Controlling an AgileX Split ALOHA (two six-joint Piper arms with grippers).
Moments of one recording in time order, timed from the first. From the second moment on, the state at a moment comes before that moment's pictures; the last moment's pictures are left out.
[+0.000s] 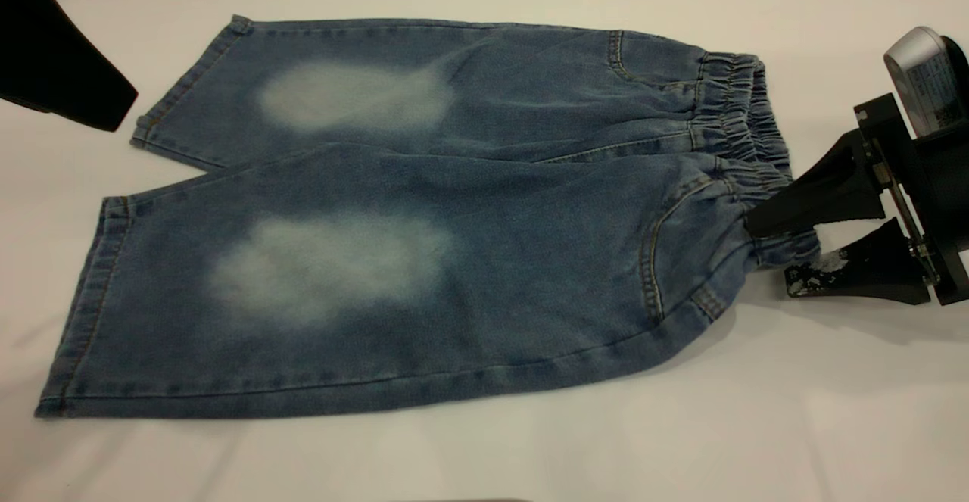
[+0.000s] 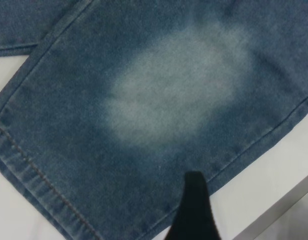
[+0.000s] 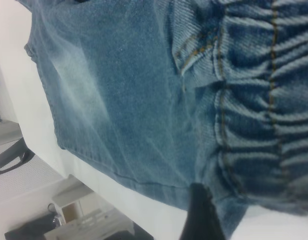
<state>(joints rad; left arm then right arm) -0.13 1.32 -0.71 -0.55 0.60 0.75 -0.12 2.24 -0.68 1.56 1.02 -1.39</state>
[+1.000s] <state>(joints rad) -0.13 1.47 -0.71 -0.26 0.63 0.65 -0.12 2.24 -0.68 1.65 0.98 -1.48</state>
